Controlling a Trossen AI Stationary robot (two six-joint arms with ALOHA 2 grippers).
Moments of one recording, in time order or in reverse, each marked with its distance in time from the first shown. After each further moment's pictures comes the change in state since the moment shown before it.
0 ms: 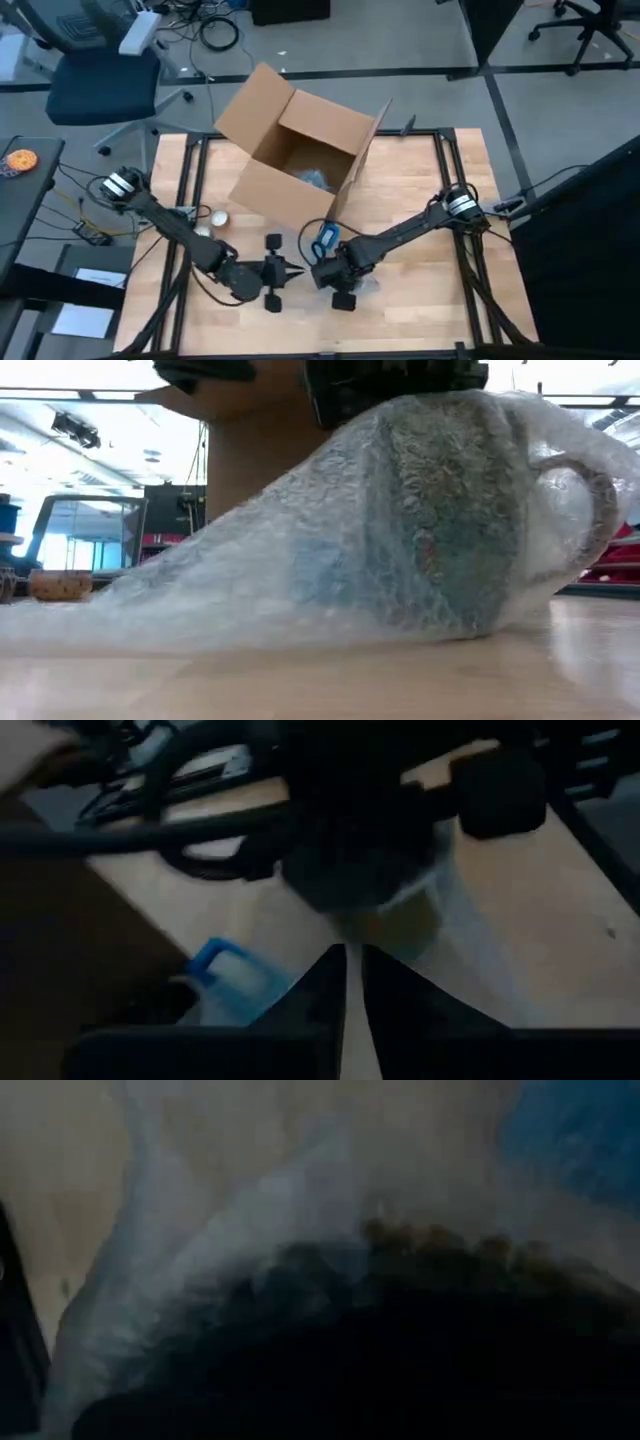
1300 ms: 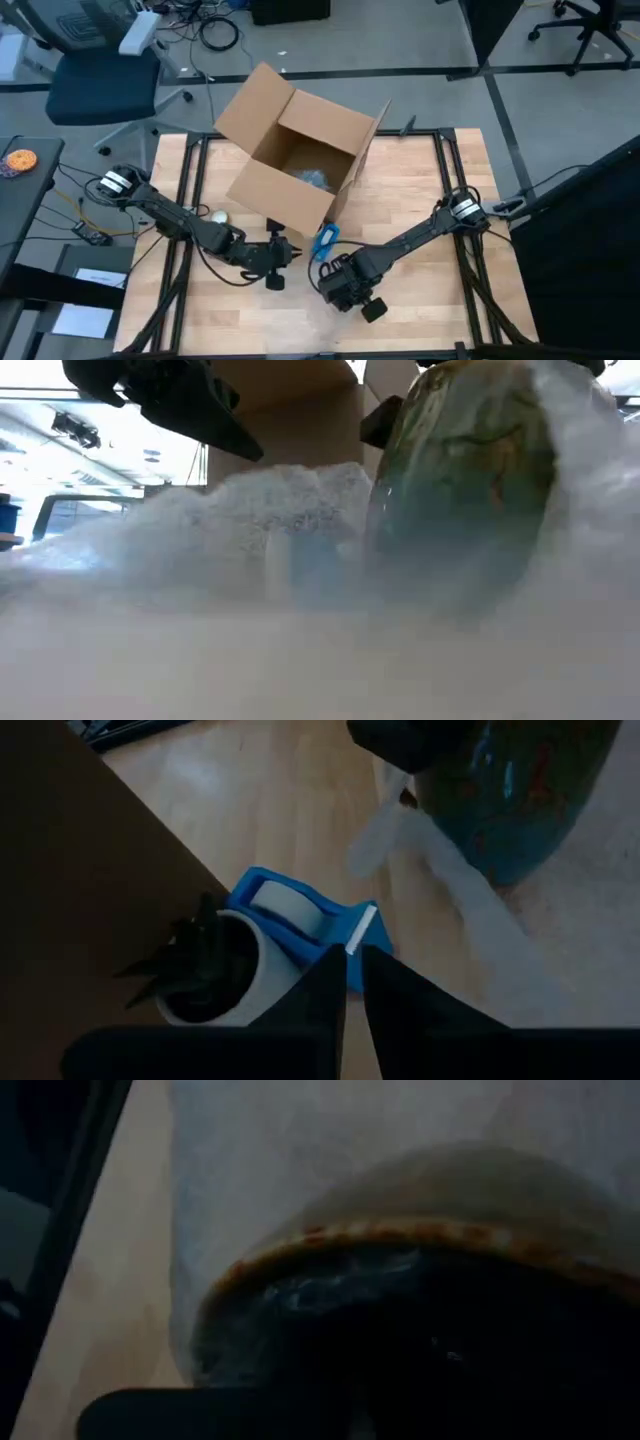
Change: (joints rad) left arm 0.172 -0.016 -0.038 -0.073 0.166 0.061; right arm 0.077 0.001 0.085 -0.129 -0.036 -0.624
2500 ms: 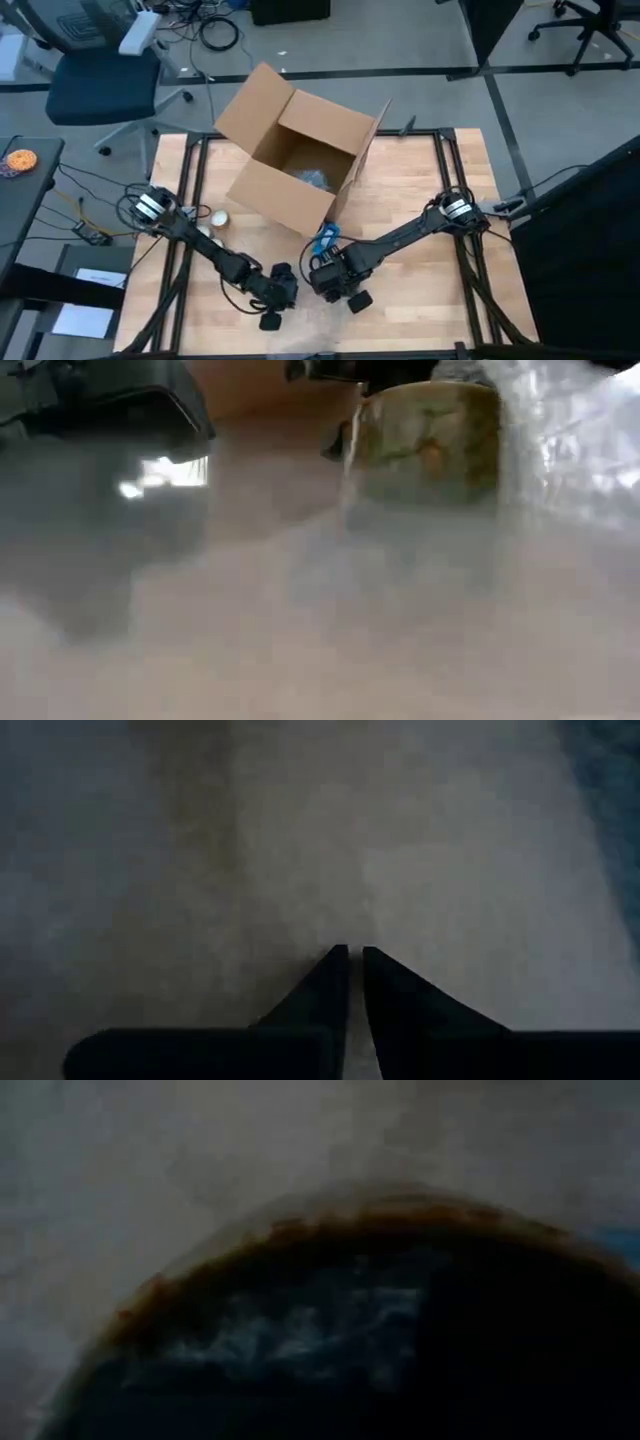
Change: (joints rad) left arm -0.118 0.381 0.009 0.115 0.441 -0.434; right arm -0.034 0.051 -0.014 0.067 0.076 -0.096
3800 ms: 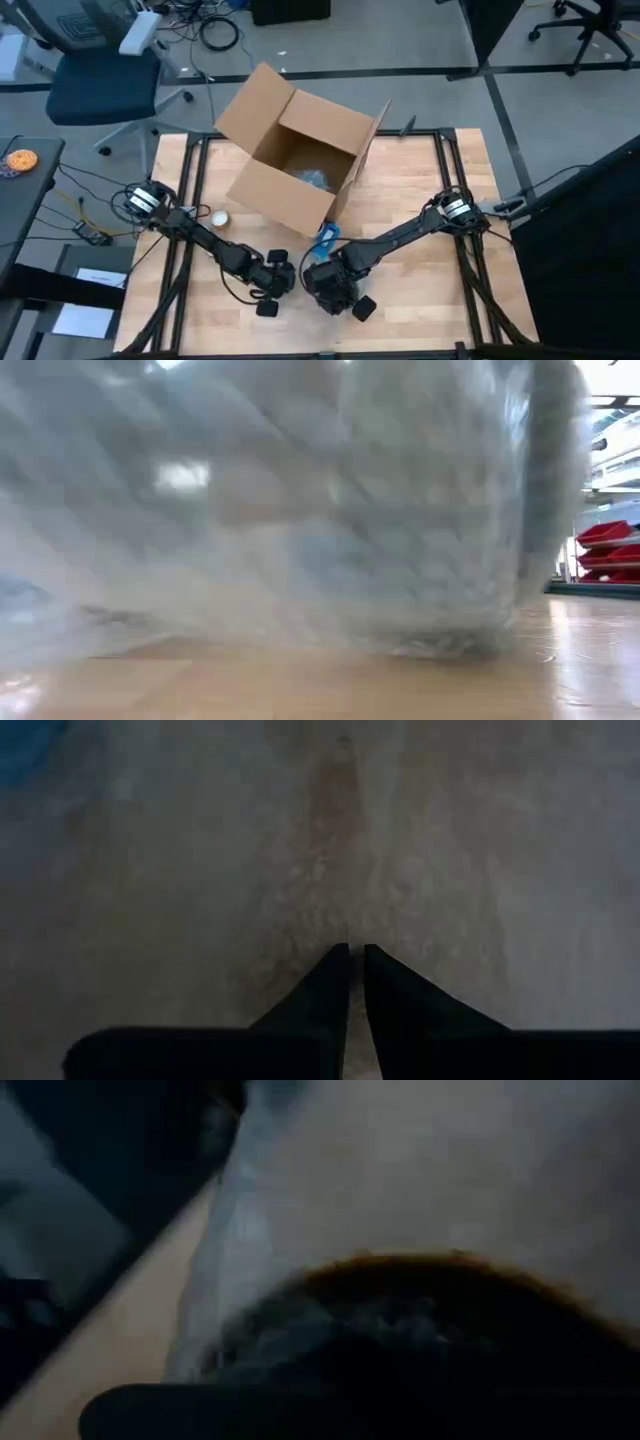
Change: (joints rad) left arm 0.073 -0.037 -0.007 -0.172 0.009 0.142; right arm -0.017 0.006 0.005 0.209 -0.410 -0.166
